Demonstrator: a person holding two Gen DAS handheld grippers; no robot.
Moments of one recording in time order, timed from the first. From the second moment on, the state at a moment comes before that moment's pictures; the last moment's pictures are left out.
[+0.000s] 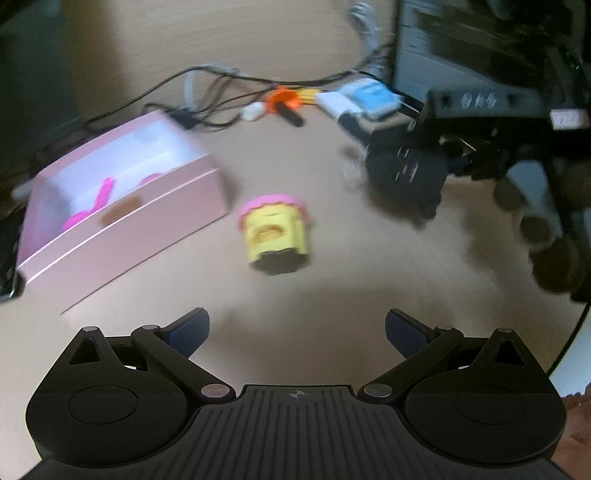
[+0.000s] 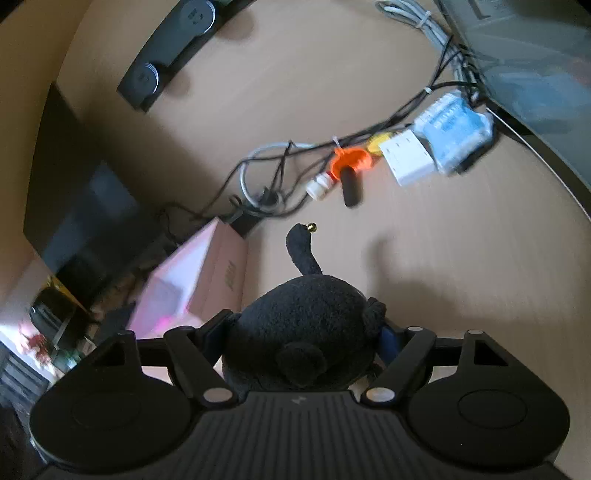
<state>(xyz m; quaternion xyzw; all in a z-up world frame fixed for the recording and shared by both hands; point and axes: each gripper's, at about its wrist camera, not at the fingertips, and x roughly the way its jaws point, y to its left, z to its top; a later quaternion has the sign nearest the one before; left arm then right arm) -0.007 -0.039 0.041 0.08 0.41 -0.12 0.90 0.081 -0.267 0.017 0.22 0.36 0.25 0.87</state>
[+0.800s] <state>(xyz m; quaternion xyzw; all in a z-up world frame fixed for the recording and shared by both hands) 0.032 -0.045 0.044 0.05 0.40 -0.05 0.92 -0.021 -0.264 0.046 -0.06 0.24 0.20 0.95</state>
